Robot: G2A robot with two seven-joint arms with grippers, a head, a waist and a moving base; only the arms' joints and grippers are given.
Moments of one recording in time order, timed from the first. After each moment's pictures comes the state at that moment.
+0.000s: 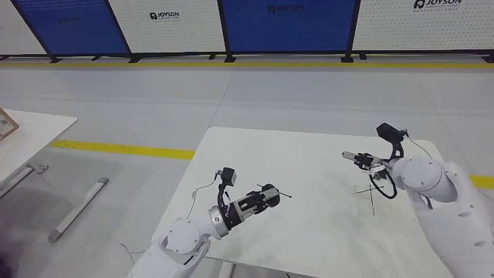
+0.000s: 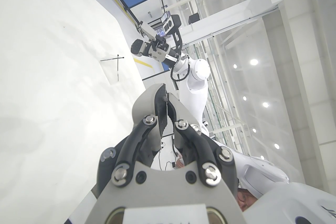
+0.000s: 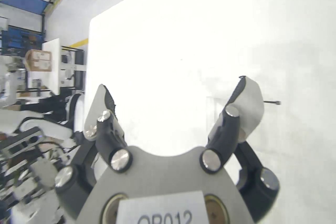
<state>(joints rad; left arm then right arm) 1.58 -1.11 -1.26 -1.76 -0.27 -0.28 -0.53 -0.85 -1.17 1.11 -1.31 -0.57 0.34 0.99</state>
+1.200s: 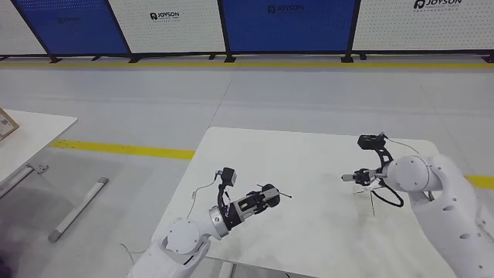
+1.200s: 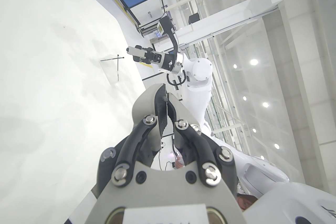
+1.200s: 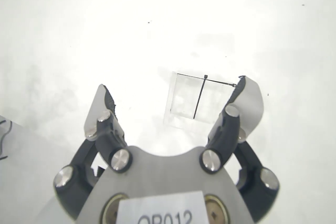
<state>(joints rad) 1.58 -1.11 -1.26 -1.76 -0.27 -0.28 -0.53 -0.78 -1.17 1.02 -1.25 -0.75 0.02 1.27</state>
